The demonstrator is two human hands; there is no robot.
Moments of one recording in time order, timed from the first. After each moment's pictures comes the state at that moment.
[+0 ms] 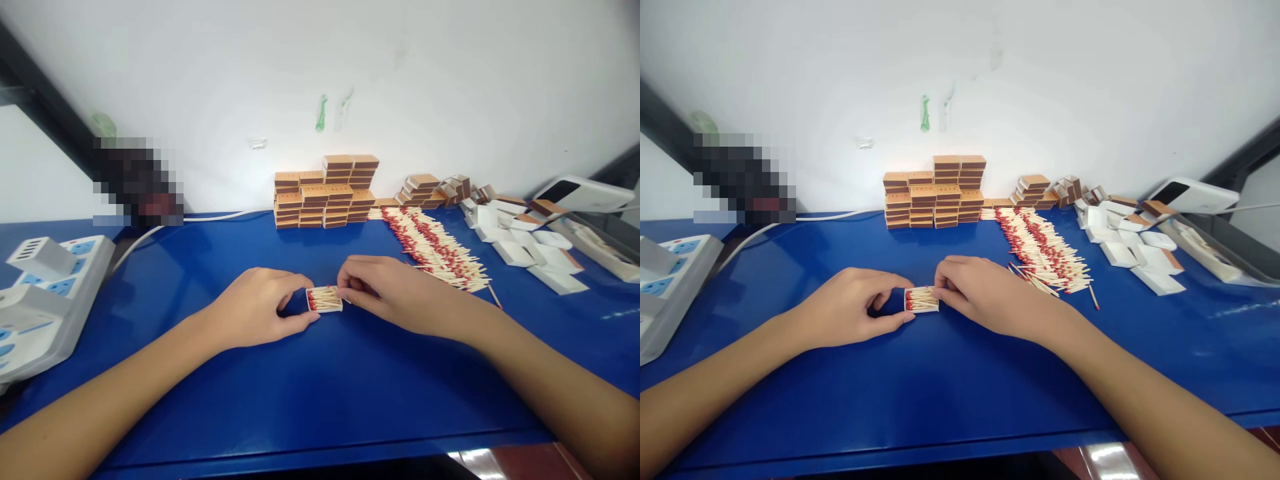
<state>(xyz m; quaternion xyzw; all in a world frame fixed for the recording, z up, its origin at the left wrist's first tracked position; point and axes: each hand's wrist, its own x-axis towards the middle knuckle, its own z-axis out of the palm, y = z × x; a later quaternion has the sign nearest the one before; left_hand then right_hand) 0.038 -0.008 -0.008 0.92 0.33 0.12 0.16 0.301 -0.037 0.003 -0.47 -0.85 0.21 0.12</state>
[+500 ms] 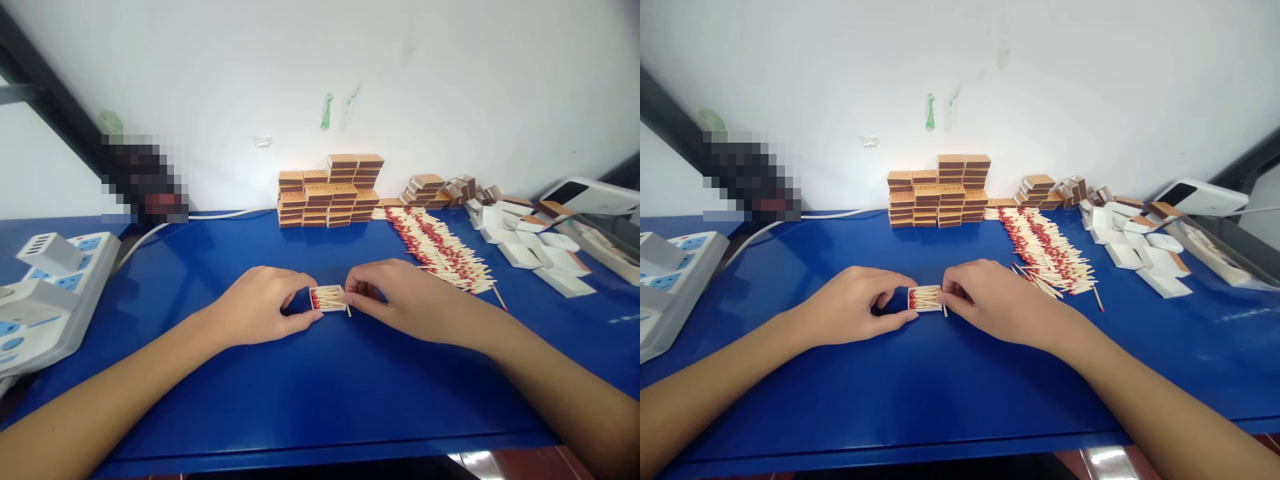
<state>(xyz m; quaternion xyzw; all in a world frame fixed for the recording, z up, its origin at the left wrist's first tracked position) 0.038 -0.007 -0.008 0.93 0.32 0.13 0.16 0.296 -0.044 0.007 -0.53 -0.81 0.22 0.09</state>
